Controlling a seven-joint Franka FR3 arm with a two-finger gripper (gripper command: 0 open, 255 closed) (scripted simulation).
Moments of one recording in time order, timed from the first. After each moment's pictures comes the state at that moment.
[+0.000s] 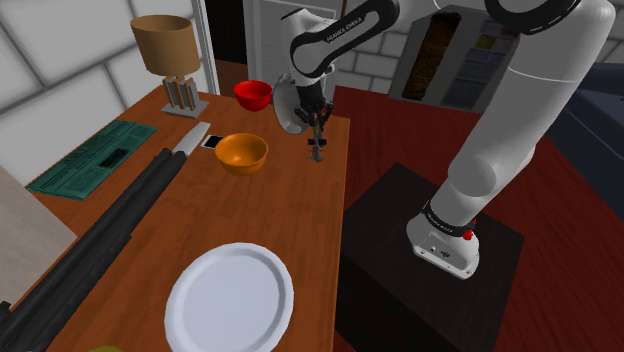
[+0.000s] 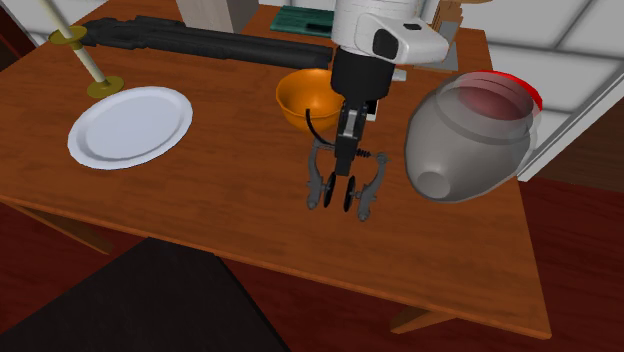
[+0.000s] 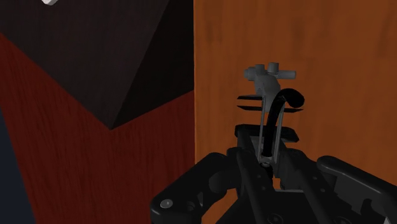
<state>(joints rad) -0.19 0.15 0.33 -2.11 -0.18 1.93 1.23</state>
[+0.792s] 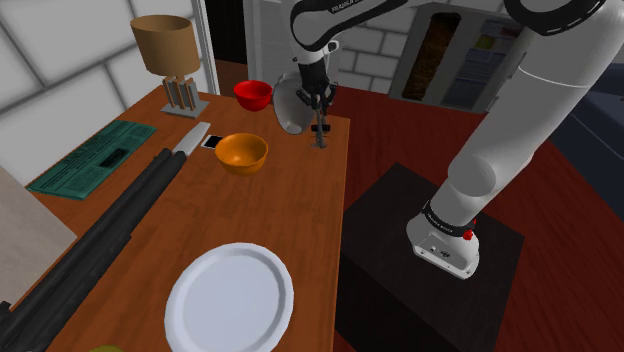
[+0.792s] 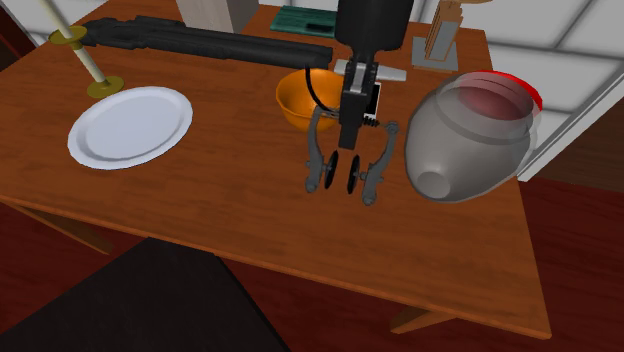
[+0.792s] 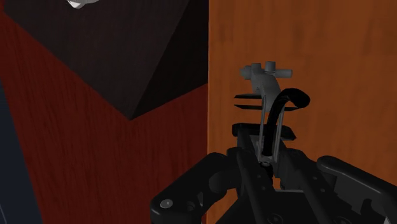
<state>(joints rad) -0.20 0.07 0.34 -2.04 -0.15 1.79 1.19</state>
